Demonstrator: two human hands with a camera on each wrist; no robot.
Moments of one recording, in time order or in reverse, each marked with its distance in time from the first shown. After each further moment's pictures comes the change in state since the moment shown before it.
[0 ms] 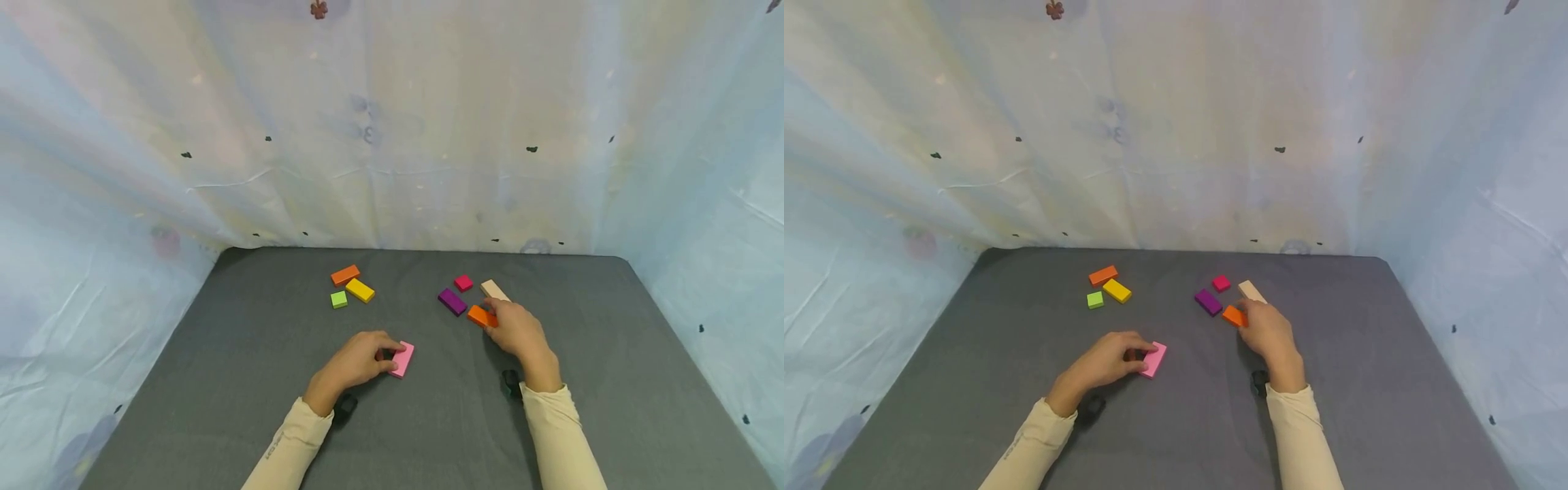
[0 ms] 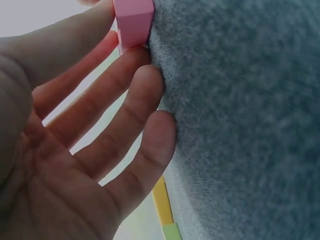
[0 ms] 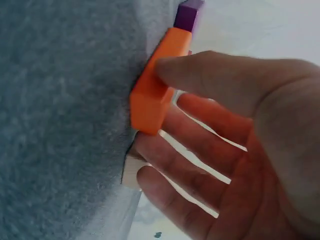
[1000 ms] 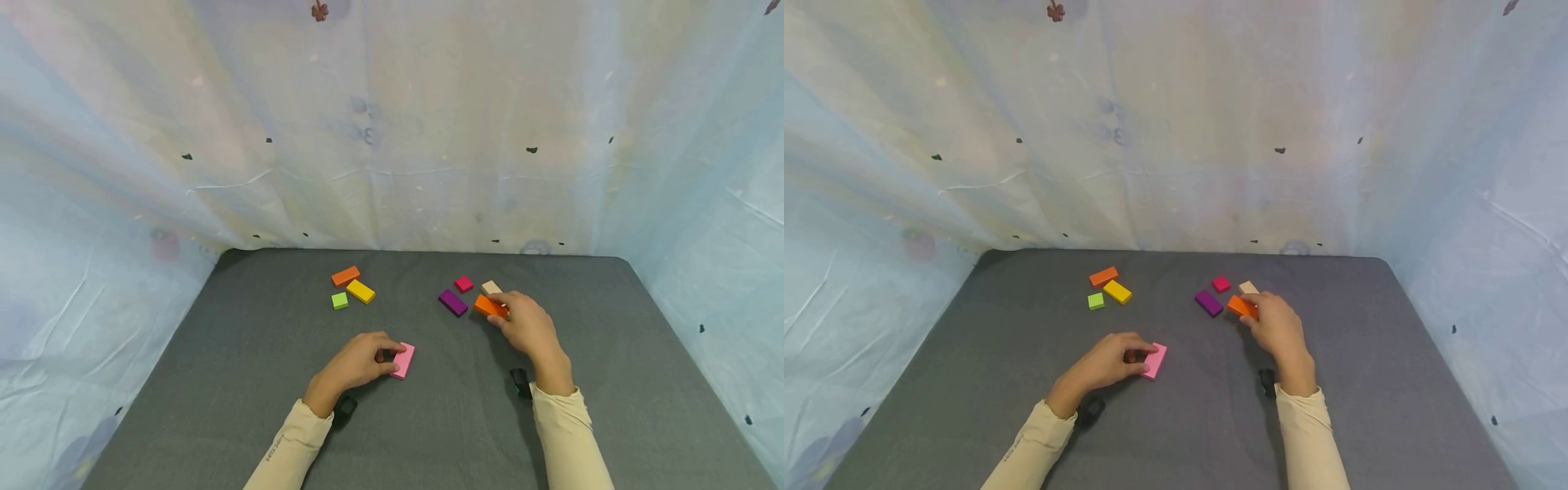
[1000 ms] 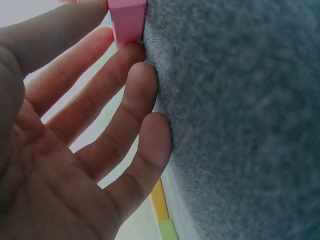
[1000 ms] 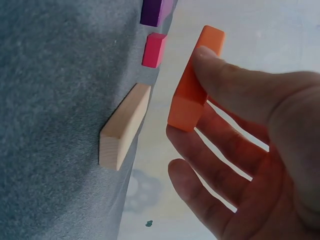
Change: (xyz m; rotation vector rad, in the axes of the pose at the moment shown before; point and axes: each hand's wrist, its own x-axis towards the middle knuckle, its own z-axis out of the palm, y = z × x) left_hand -0.001 -0.006 0.003 0.005 0.011 0.003; right_hand -0.011 0.001 -0.021 0.054 0.113 -0.033
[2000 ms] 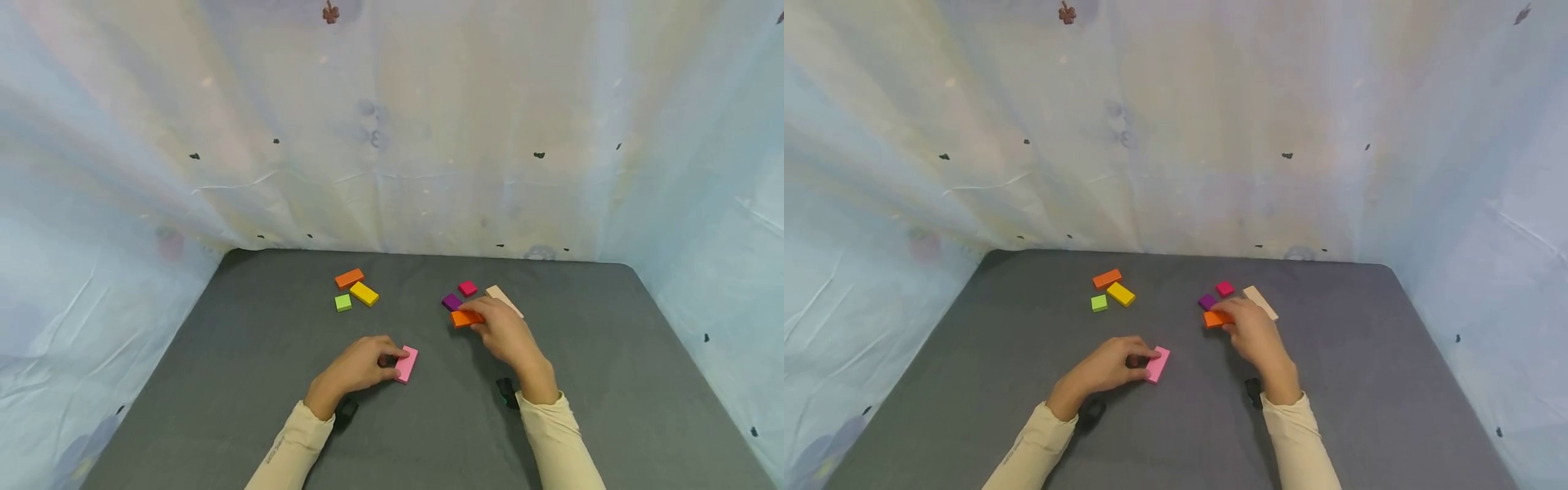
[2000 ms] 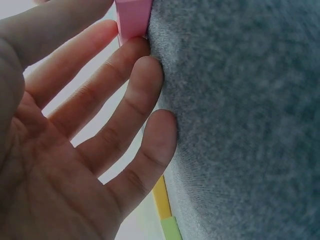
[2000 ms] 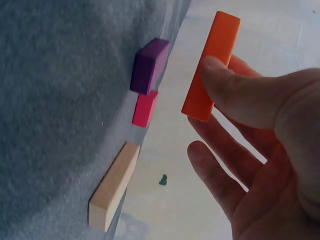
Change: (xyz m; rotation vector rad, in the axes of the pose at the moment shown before) left_hand -0.003 0.000 -0.005 0.000 -0.045 0.021; right_hand 0.002 -0.033 0.021 0.057 0.088 -0.292
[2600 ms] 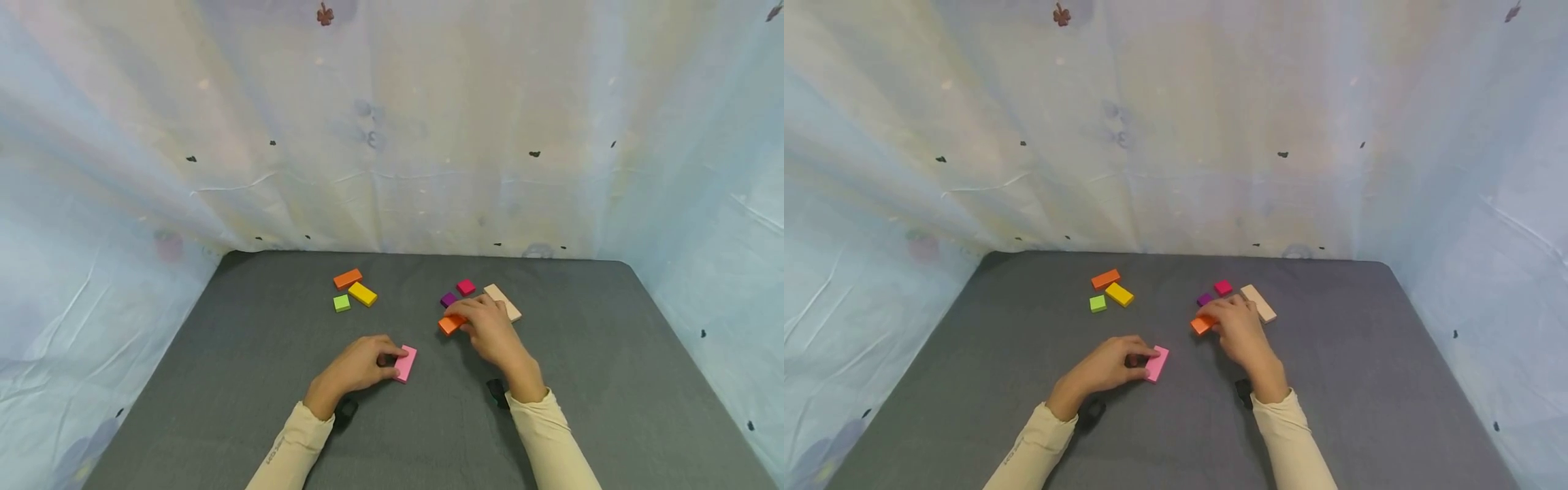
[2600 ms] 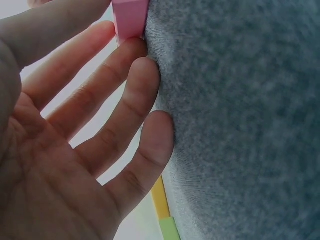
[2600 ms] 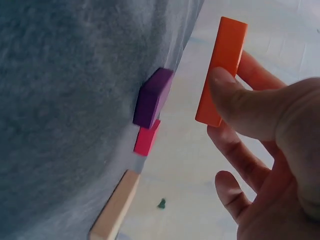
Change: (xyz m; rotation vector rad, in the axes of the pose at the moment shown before) left_hand 0.002 0.002 0.000 0.007 -0.005 -0.016; right_hand 0.003 -0.012 0.011 -0.034 0.015 -0.047
